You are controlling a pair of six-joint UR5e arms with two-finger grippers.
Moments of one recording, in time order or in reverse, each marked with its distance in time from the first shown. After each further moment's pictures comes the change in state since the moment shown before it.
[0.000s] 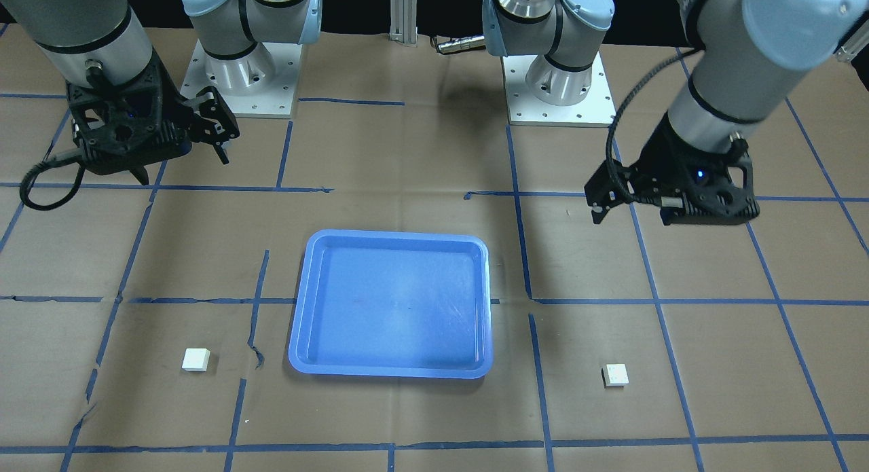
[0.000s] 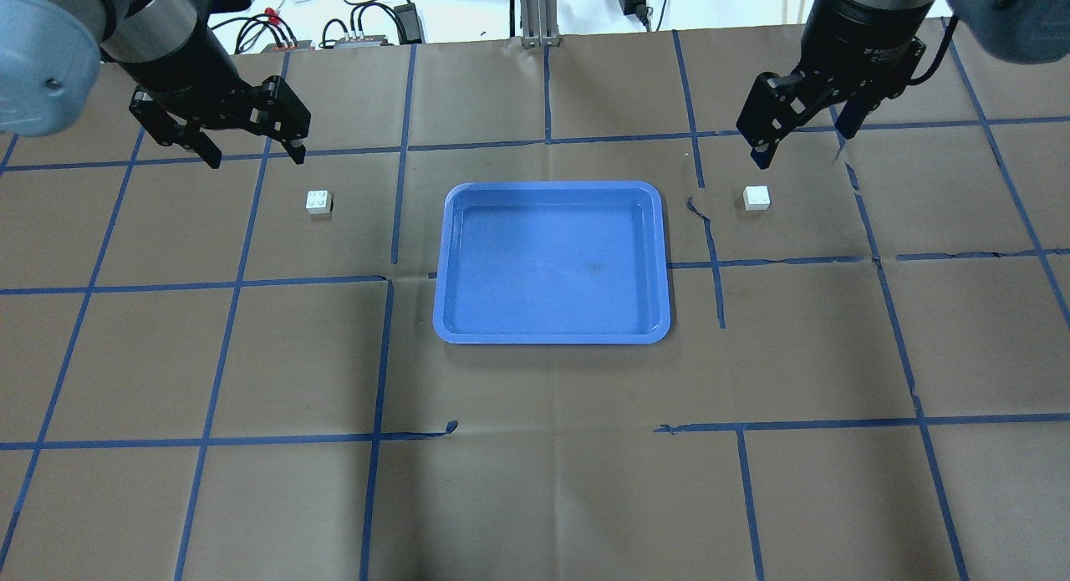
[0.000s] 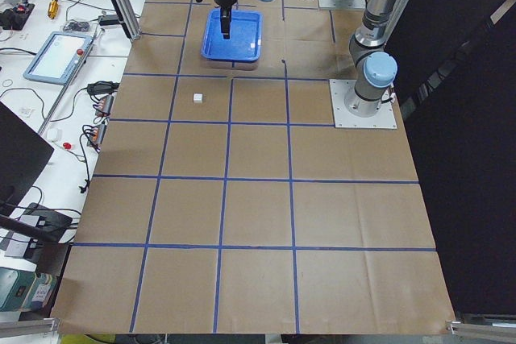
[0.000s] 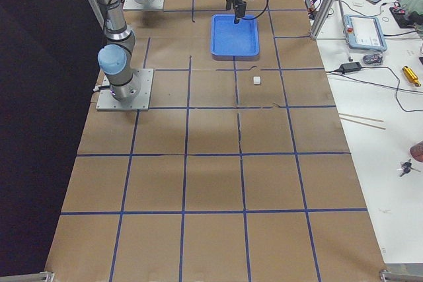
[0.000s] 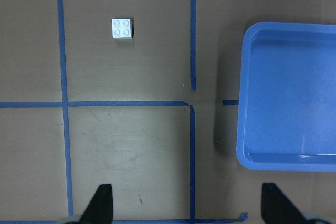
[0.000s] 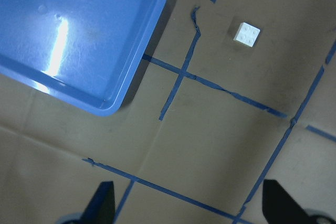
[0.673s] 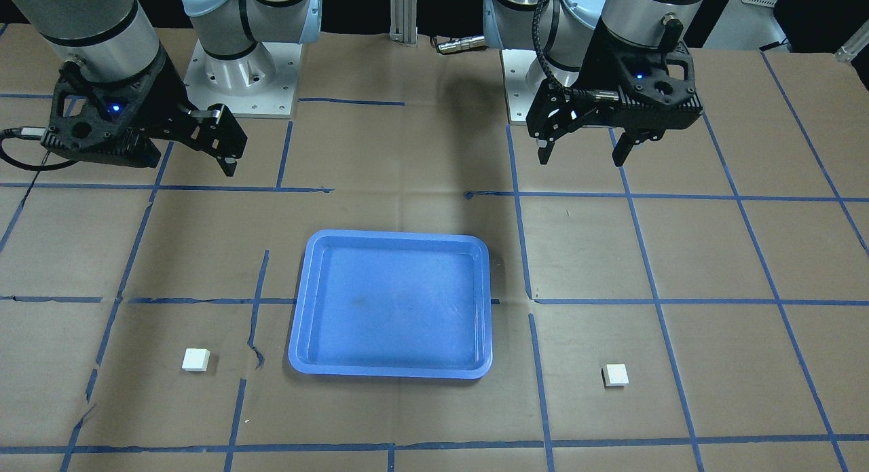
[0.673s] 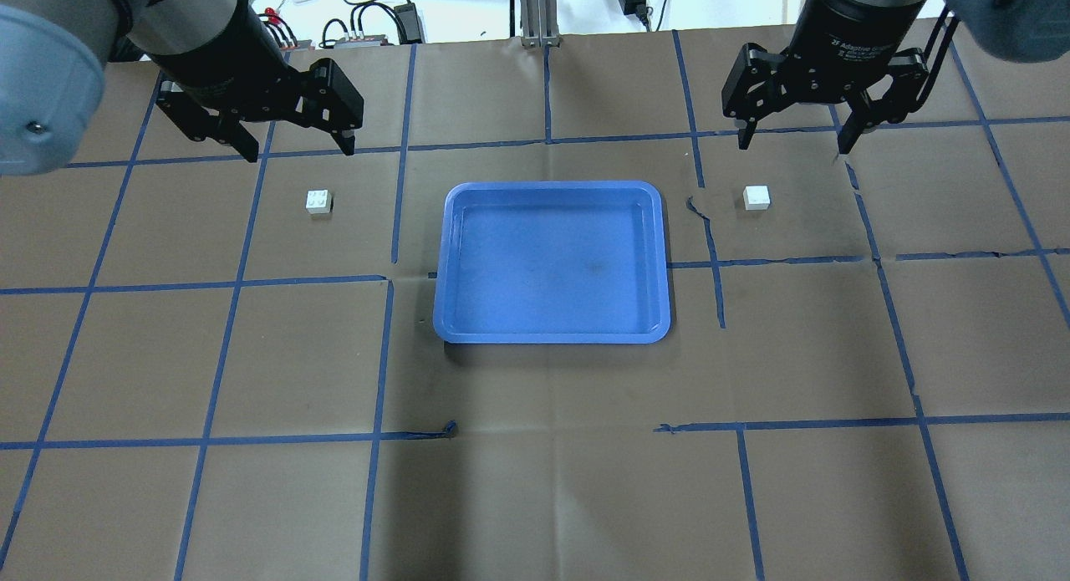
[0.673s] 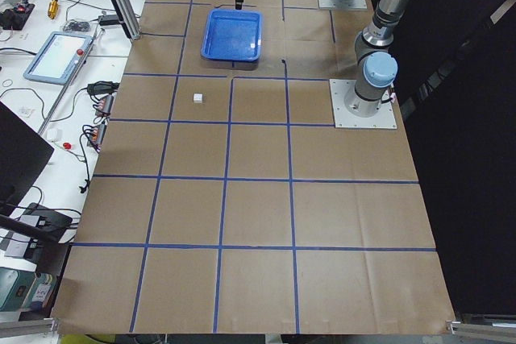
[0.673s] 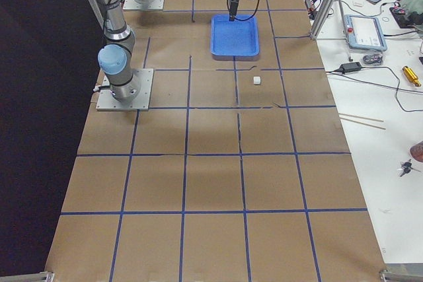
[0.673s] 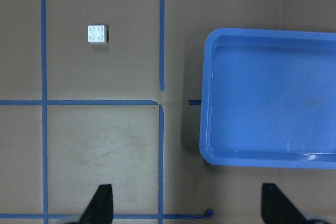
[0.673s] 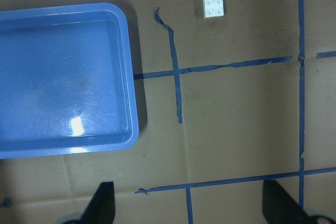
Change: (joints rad) left arm -0.128 0.168 -0.013 -0.074 -0.018 -0.140; right arm 0.024 -0.009 -0.001 0.005 0.017 0.624
